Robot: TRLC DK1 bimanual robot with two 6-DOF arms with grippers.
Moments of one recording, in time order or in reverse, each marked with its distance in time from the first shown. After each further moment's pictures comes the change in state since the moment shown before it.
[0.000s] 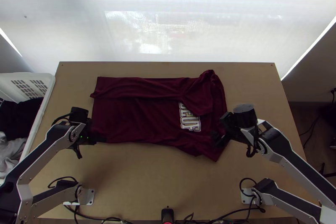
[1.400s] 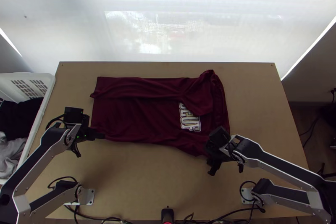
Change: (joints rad) left arm 0.015 -0.092 -0.003 0.072 0.012 0.030; right arm 0.253 0.159 -0.201 -0.003 -0.036 -0.022
